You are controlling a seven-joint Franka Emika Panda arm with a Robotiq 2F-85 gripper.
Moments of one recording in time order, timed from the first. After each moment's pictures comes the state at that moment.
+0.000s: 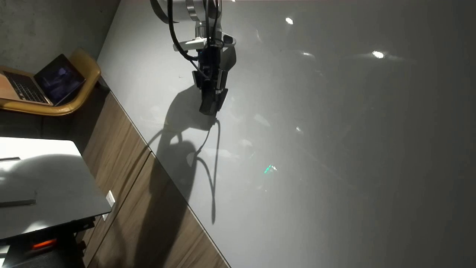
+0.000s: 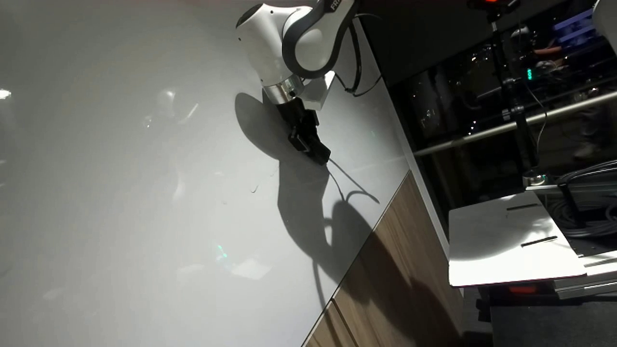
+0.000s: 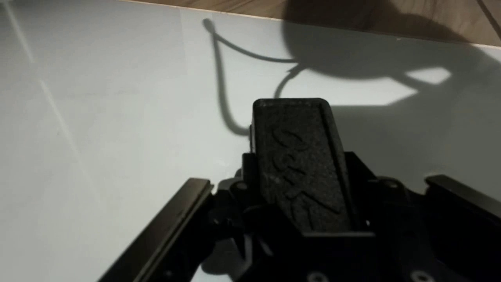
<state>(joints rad) 0.14 0.11 0.04 -1.87 -0.63 2.15 0.42</state>
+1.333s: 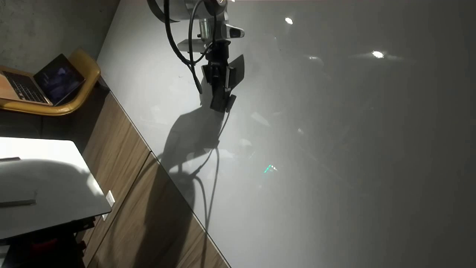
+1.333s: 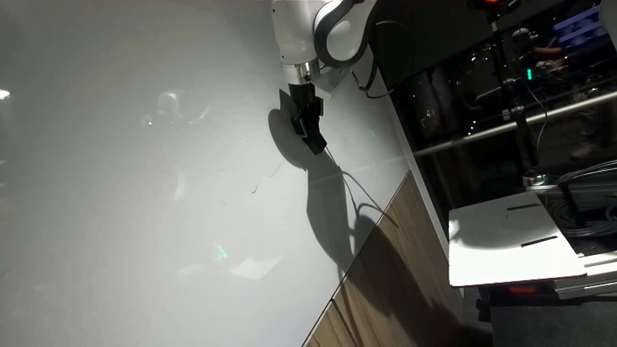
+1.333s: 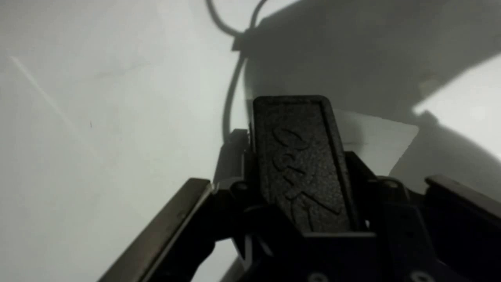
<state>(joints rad) 0.05 -0.03 0.01 -2.06 -0.63 2.49 0.49</state>
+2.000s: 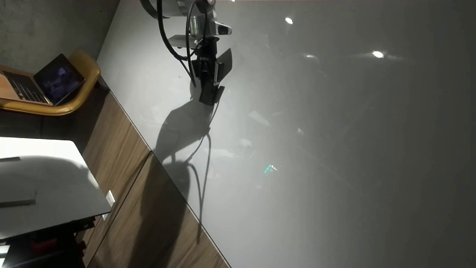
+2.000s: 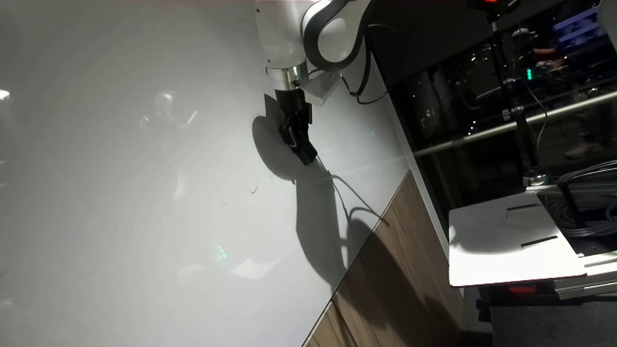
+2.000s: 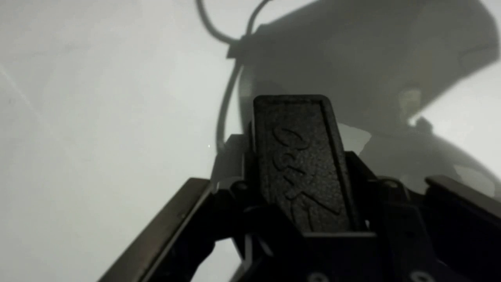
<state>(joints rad) 0.08 0.00 0.09 -2.02 -0.63 2.45 0.49</state>
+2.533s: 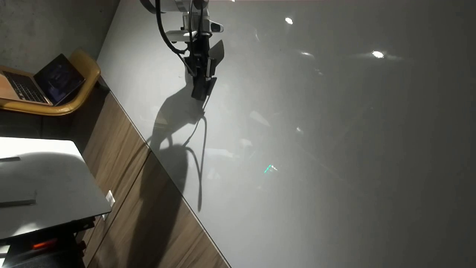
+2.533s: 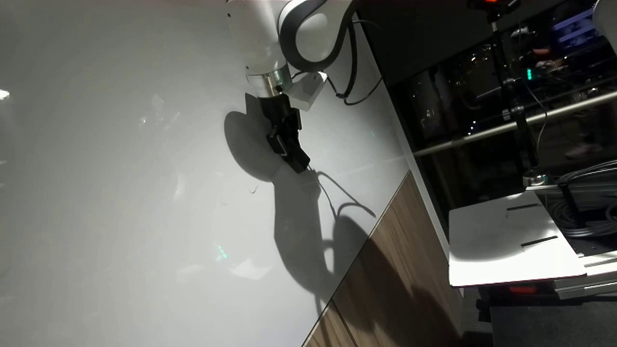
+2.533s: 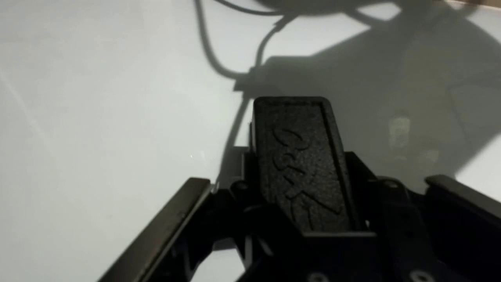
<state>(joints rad) 0.14 0.08 0.13 -1.90 -0.63 2.29 0.49</state>
